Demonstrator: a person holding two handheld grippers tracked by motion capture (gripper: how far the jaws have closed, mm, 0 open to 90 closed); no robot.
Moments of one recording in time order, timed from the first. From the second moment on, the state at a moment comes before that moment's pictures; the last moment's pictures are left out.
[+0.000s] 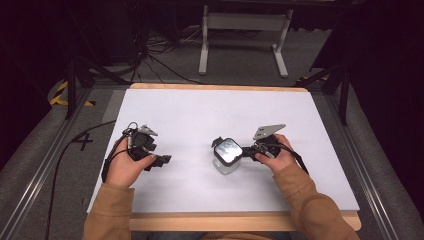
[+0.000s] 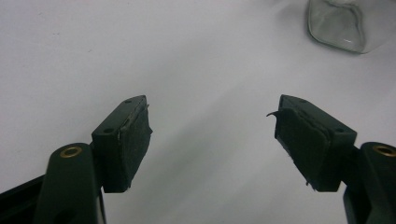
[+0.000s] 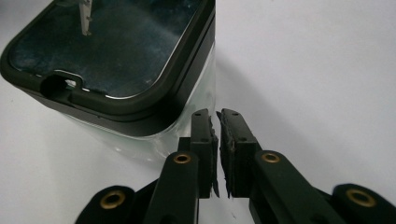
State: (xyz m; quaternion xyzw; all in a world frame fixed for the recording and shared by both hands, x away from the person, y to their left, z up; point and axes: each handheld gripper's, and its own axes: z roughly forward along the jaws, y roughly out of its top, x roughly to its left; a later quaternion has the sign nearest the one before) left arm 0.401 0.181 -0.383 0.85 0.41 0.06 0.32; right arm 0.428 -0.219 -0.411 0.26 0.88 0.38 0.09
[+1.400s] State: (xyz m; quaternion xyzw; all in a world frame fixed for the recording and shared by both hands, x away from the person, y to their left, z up) left arm 0.417 0.158 -0.382 0.87 0.38 0.05 0.31; right arm 0.396 -0.197 -0.421 0.22 0.92 0.33 0.06
